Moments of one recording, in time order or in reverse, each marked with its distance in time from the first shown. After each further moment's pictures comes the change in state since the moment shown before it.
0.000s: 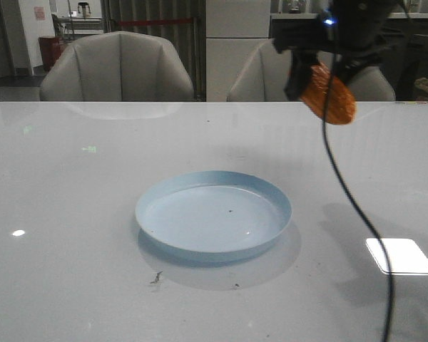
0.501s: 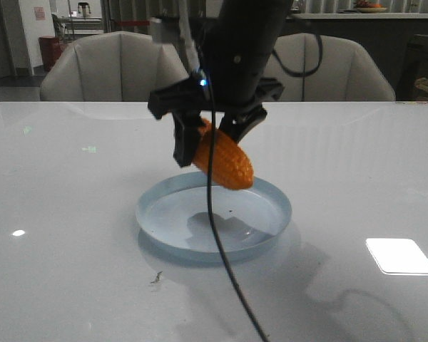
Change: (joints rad) left arm 0.000 0.000 0.000 0.000 -0.011 0.002; right arm 0.269 0.156 -0.017 0.002 0.043 -0.004
